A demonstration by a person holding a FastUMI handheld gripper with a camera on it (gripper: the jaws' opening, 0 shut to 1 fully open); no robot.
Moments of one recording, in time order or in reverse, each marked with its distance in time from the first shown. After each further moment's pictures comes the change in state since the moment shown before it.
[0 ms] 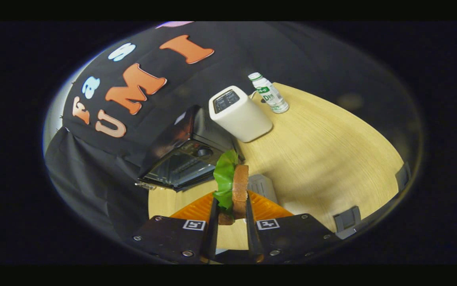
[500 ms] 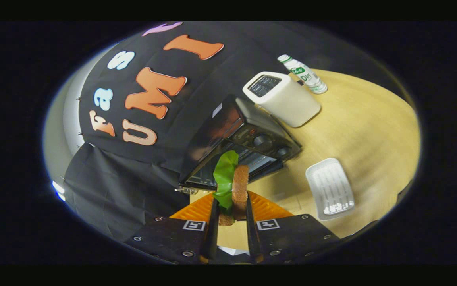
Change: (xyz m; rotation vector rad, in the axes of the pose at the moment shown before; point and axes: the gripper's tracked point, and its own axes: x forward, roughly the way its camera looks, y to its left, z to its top) arm 0.059 0.105 -0.036 0.169 0.047 0.243
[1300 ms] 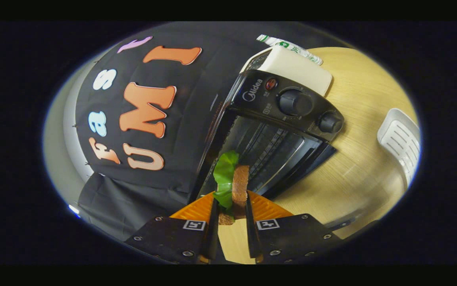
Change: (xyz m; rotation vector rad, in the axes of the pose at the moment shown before) arm 0.120 0.031 -0.015 0.228 -0.212 0.112
